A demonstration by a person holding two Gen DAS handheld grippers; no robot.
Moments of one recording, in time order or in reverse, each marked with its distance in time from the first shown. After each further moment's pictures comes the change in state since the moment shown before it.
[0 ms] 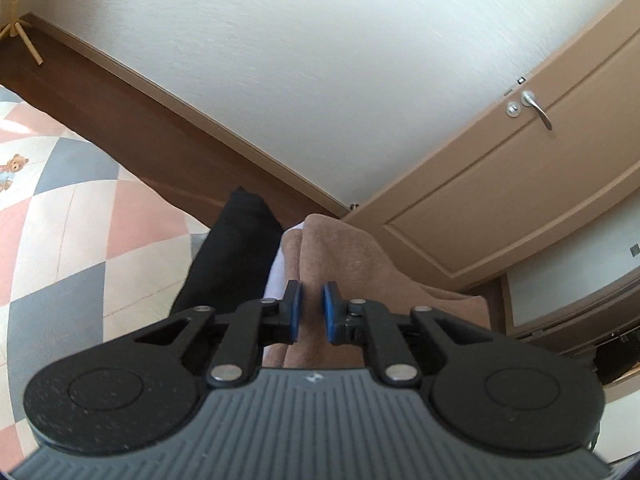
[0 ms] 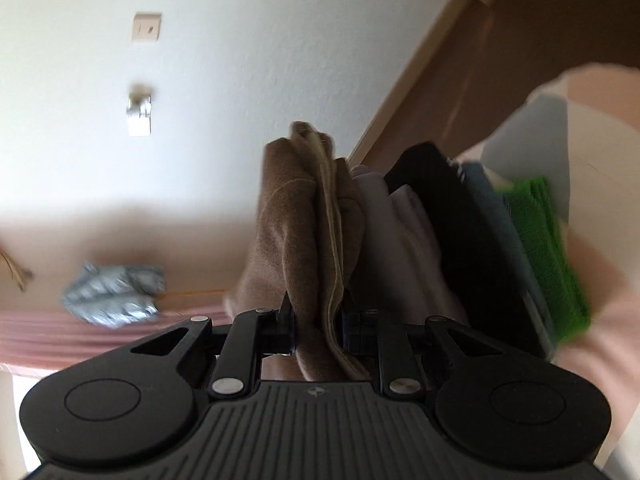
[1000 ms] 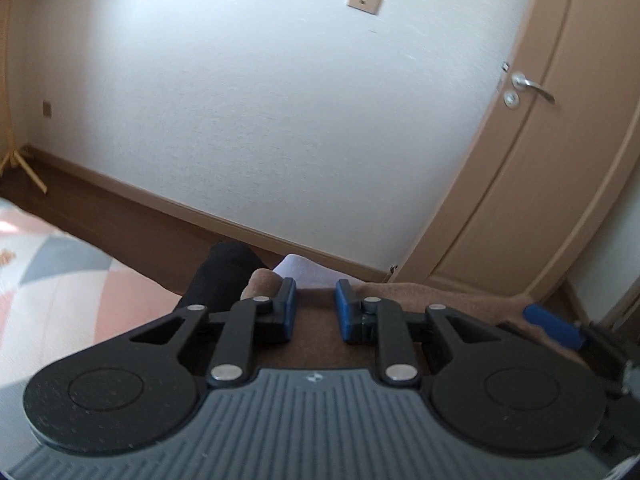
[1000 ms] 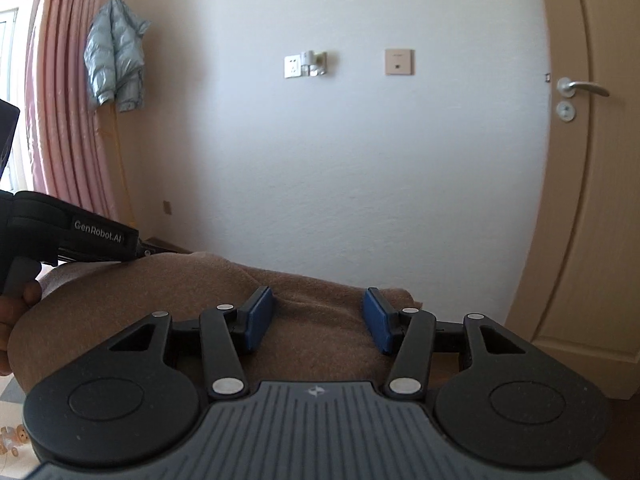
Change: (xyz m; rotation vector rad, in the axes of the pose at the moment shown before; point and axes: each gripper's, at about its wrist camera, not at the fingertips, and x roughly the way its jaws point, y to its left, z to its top) left arm 0.113 -0.029 -0.044 0.263 -0.317 0.109; right arm 0.067 0.022 -0.065 -1.302 -0.360 -0.274
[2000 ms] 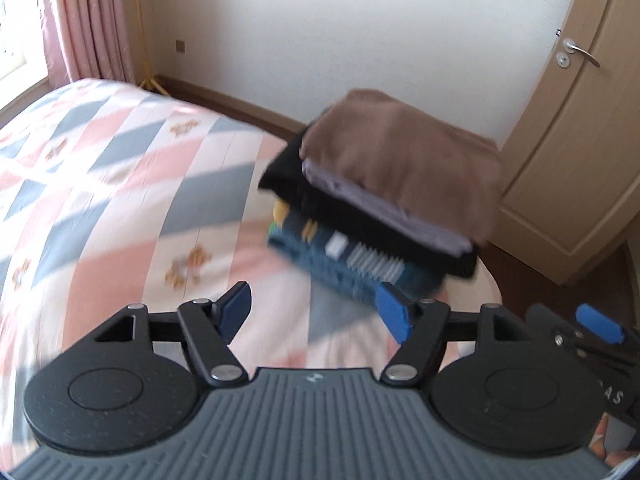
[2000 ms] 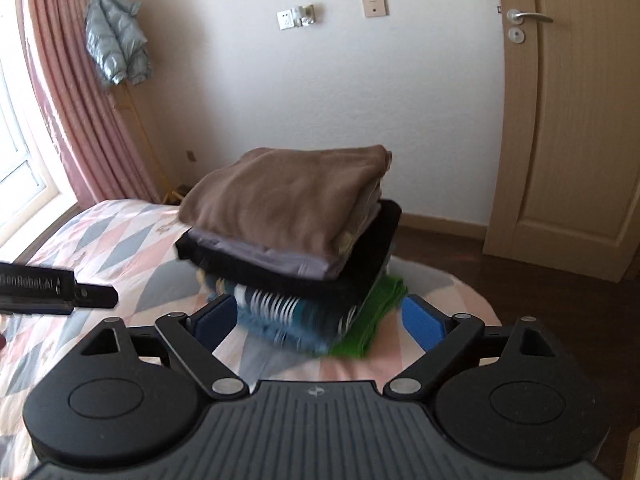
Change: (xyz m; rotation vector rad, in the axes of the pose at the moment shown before) left arm -0.330 -0.100 -0.120 -0.119 0.202 0.360; right arm -0.277 0.013 0.004 0.162 0.272 0.070
